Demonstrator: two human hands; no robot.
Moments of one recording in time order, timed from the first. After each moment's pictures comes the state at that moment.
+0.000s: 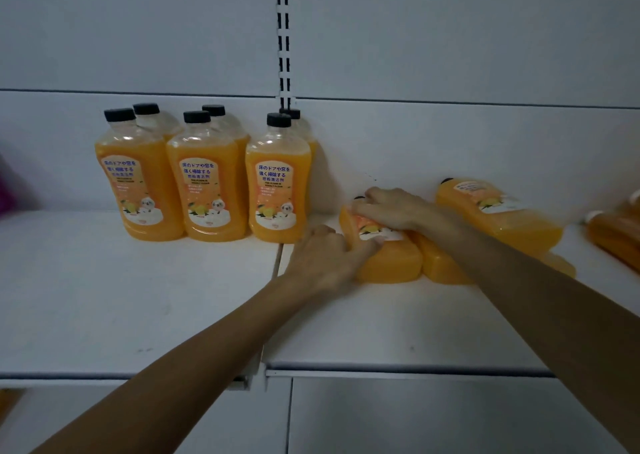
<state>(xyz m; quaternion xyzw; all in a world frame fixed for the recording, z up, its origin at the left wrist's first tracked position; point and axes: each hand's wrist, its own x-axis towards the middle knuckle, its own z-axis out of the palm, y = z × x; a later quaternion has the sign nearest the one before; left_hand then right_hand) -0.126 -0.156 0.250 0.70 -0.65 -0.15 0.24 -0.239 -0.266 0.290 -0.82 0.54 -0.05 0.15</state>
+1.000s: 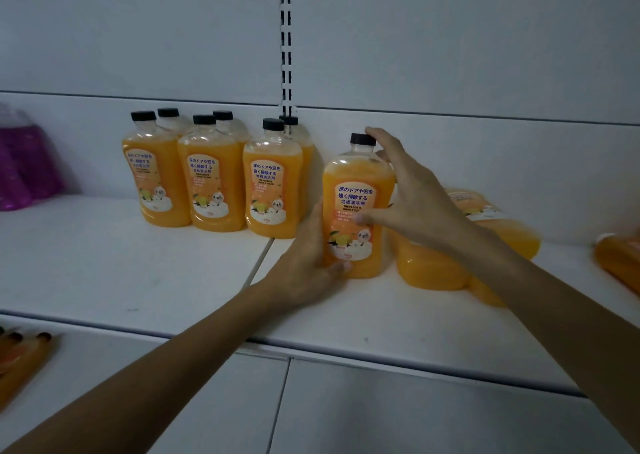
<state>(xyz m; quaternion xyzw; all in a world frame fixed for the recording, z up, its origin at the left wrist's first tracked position) -0.144 -0.140 0.237 0.55 -0.68 -0.17 0.45 -0.293 -0.211 0.312 -0.88 0.29 -0.35 0.17</state>
